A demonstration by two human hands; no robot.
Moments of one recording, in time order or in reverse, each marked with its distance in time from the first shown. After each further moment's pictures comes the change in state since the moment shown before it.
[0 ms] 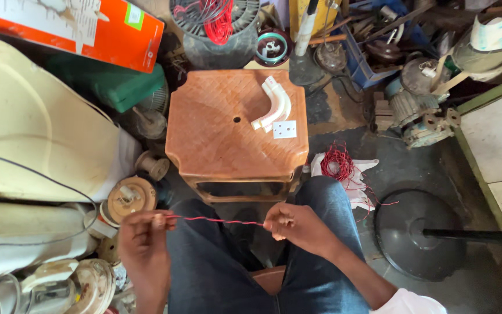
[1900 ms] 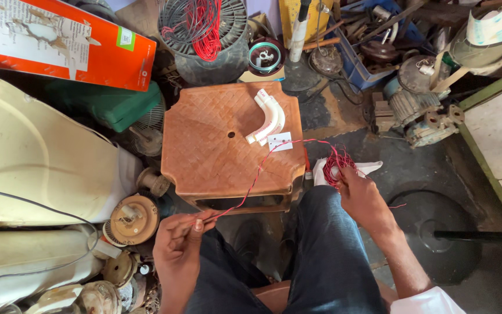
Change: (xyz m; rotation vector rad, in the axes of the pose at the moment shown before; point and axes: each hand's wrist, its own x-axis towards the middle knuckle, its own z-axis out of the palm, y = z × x) left_hand 0.011 -0.006 0.054 -0.200 -0.274 -0.063; right_hand 0.005 0.028 -0.120 -0.600 0.681 -0.085
